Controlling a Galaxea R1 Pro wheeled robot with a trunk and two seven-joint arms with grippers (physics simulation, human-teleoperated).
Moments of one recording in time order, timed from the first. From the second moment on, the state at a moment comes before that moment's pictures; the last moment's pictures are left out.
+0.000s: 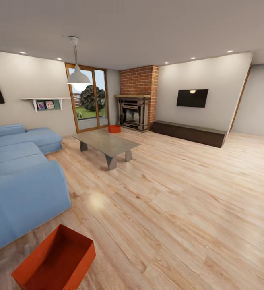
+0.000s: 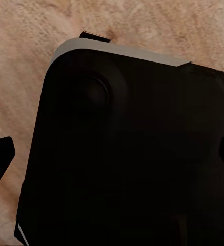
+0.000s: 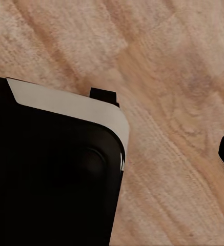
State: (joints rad) left arm 0.00 -0.03 0.01 -0.04 0.25 -0.13 0.01; right arm -0.11 -0.01 0.64 0.03 -0.42 -0.15 -0.05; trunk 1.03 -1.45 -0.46
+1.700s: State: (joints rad) left arm 0.00 -0.03 0.01 -0.04 0.25 -0.12 0.01; right arm -0.11 -0.01 0.64 0.03 -0.43 -0.15 -0.05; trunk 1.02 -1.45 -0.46
